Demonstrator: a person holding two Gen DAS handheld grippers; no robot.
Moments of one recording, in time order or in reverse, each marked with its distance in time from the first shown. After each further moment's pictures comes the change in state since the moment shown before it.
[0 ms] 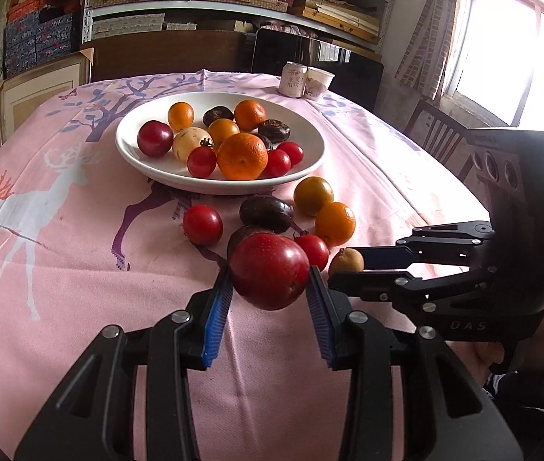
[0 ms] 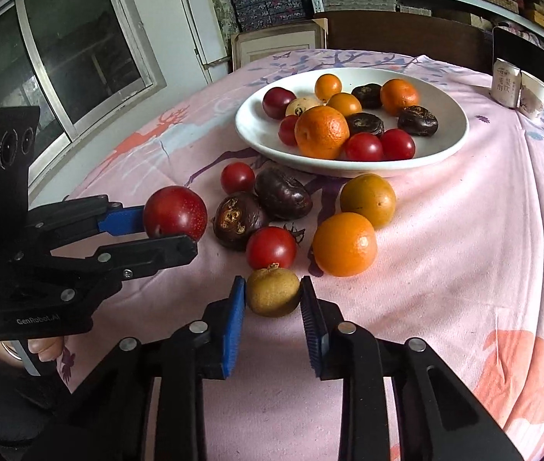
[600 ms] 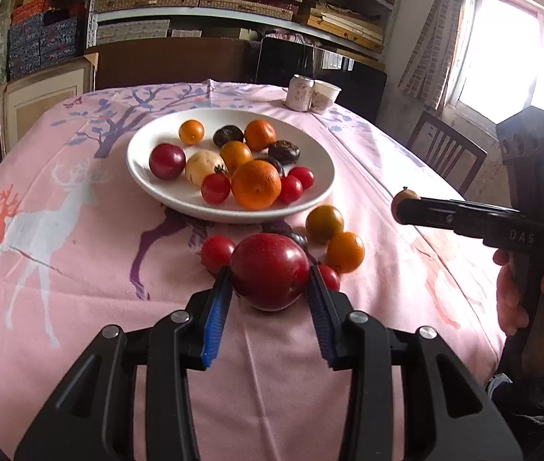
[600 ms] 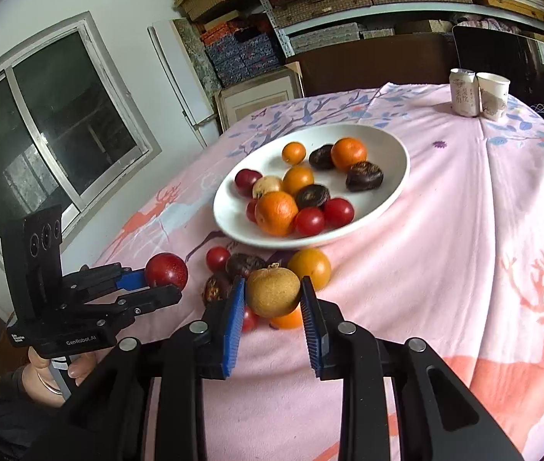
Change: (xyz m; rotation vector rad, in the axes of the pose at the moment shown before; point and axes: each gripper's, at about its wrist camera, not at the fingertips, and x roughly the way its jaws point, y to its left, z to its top) left arm -0.009 0.013 0.026 -0.010 -0.033 0.007; right arm -0.055 -0.046 0.029 0.146 -0.186 0.046
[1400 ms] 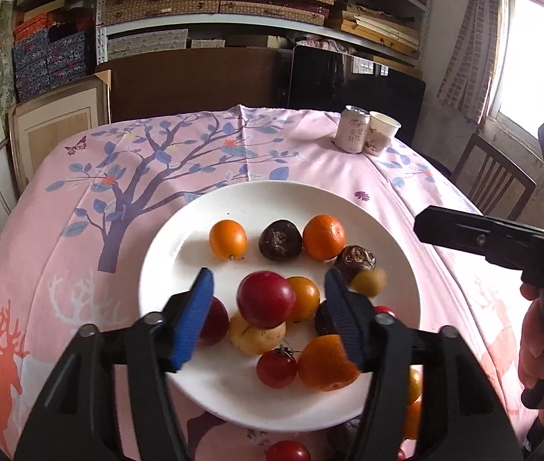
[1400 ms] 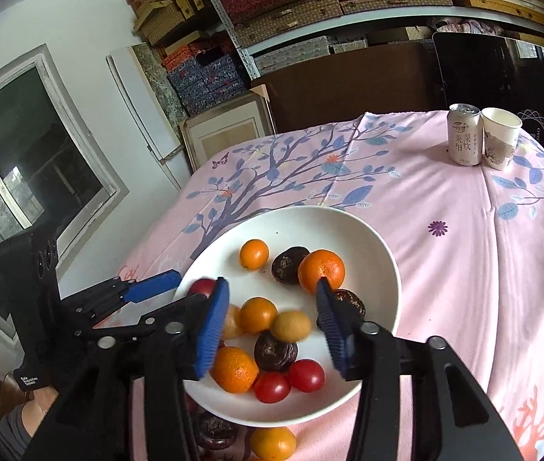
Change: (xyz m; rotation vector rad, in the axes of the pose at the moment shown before) left arm 0.086 0.038 0.136 -0.006 -0.008 0.127; right arm 0.059 -0.031 0.121 0.094 -0.054 -0.078
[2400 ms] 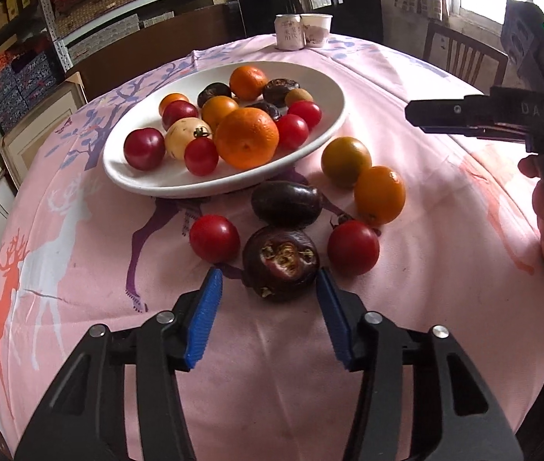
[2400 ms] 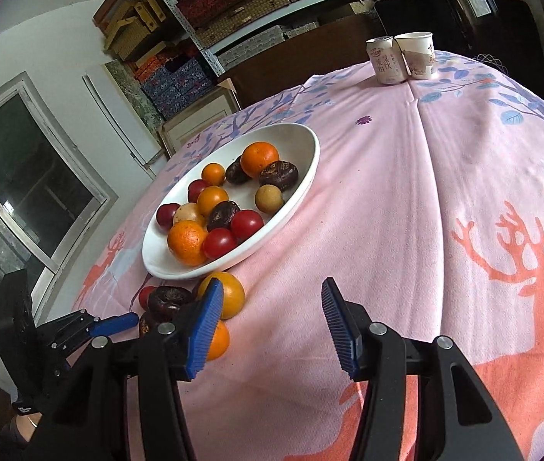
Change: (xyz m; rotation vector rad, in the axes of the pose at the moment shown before) left arm -0.038 -0.064 -0.145 0.284 0.191 0.061; right arm -0.047 -0.048 -0.131 0.149 0.005 -0.019
